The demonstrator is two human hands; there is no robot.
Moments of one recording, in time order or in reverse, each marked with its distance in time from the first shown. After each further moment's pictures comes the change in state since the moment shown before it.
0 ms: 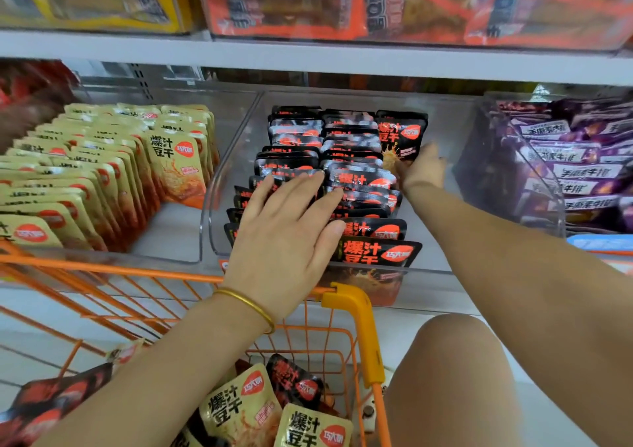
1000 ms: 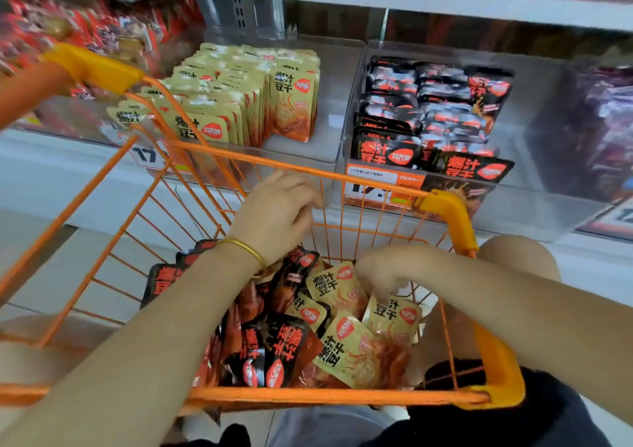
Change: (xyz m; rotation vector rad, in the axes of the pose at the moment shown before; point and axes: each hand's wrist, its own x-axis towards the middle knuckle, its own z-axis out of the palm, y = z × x) left_hand -0.131 -0.088 -0.054 -0.173 -0.098 -0.026; right_hand -0.301 -0.019 -0.010 -1.113 -1.097 -0.908
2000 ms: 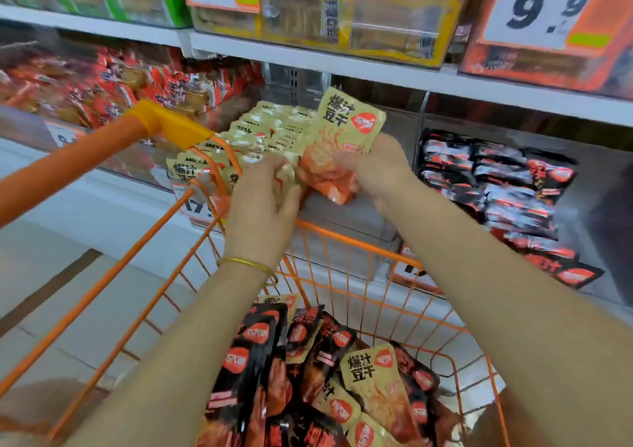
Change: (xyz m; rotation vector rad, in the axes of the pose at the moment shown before) left_hand 0.030 -0.052 -0.049 -0.252 0.508 -0.503; right_hand 0.070 -0.019 -0.171 1.403 0.960 -0.027
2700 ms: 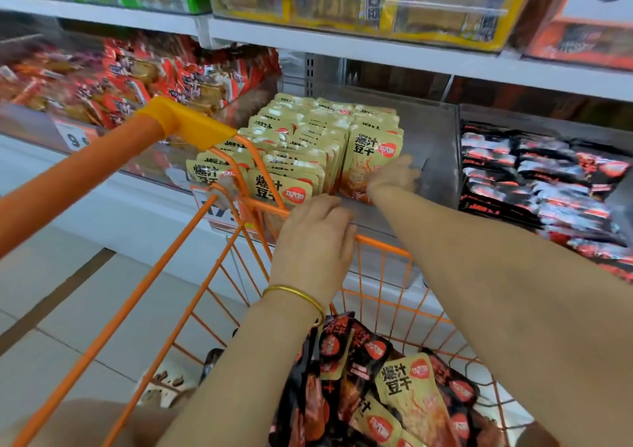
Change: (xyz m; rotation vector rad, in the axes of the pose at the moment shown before) left_hand -0.014 -0.023 0.022 0.332 -0.279 0.205; right_hand 0.090 0.078 0.046 -0.570 0.365 0.403
